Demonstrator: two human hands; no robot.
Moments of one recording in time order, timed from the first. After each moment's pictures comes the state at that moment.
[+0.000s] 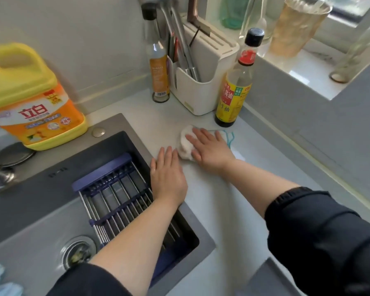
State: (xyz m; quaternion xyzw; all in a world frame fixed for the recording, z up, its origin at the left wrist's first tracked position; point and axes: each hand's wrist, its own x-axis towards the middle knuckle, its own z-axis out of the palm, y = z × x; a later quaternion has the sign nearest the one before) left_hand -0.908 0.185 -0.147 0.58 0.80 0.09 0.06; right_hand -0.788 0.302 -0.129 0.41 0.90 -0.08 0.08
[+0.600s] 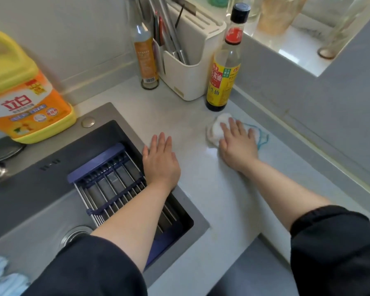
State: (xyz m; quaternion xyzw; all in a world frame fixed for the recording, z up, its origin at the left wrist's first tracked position) left_hand -0.911 0.186 -0.149 0.59 0.80 0.08 0.08; right_hand -0.717 0.277 -0.129 0.59 0.80 -0.11 0.04
